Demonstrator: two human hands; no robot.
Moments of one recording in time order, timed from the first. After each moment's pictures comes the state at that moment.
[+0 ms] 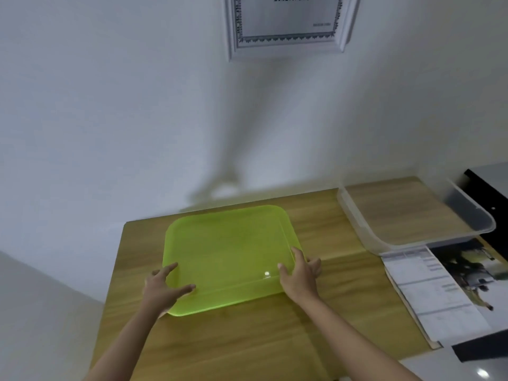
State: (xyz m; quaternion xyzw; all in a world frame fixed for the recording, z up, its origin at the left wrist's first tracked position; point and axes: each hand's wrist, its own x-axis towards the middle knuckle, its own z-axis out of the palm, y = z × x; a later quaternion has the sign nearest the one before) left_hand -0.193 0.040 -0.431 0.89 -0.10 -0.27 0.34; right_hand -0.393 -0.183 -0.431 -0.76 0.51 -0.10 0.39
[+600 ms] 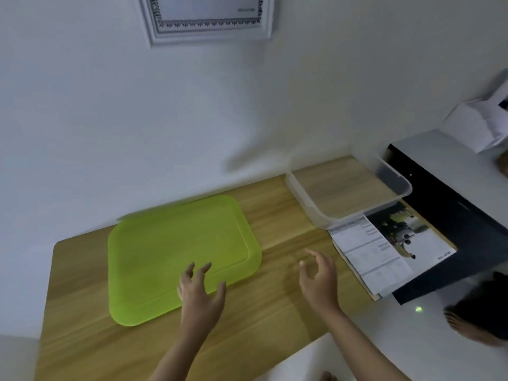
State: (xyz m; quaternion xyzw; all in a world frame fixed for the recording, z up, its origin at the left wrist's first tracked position) left_hand -0.328 -0.049 -0.425 0.86 -0.28 -0.19 0.37; right_hand -0.513 -0.198 -0.418 -0.70 0.56 -0.27 0.36
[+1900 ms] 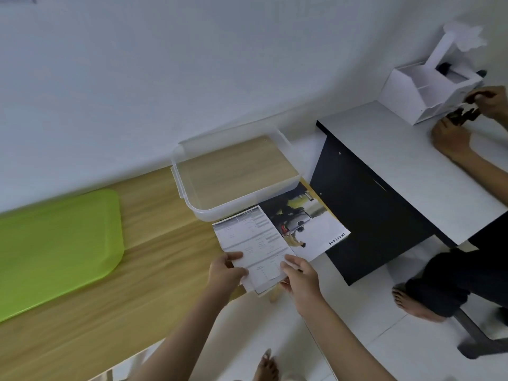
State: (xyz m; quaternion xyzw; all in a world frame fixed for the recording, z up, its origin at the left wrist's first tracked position) left_hand -0.612 -0.292 -0.428 0.72 -0.08 -0.49 0.48; right_hand -0.767 -0.361 -0.455 -0.35 0.59 -0.26 0.68
